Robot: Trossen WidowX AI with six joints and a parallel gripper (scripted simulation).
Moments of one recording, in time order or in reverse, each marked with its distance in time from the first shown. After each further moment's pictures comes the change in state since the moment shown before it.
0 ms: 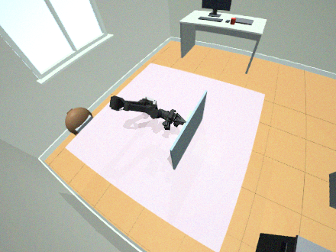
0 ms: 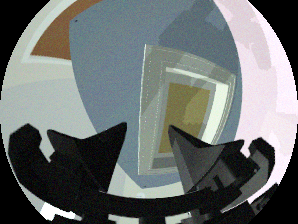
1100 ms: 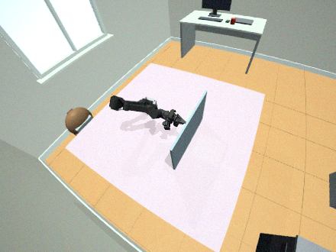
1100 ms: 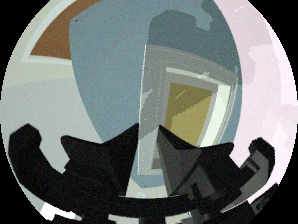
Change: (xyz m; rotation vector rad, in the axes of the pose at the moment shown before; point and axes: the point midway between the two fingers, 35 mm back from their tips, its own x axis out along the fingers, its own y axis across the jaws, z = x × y) arm 0.000 0.002 0.000 0.000 0.002 -0.002
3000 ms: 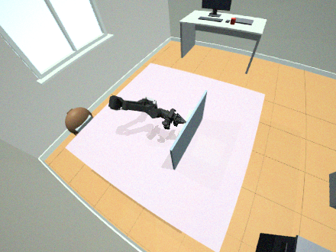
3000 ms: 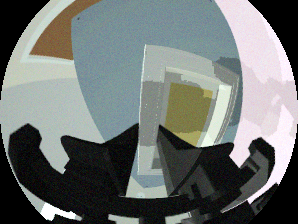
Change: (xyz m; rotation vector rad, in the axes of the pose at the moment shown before) arm 0.000 0.007 -0.001 0.000 0.000 -0.007
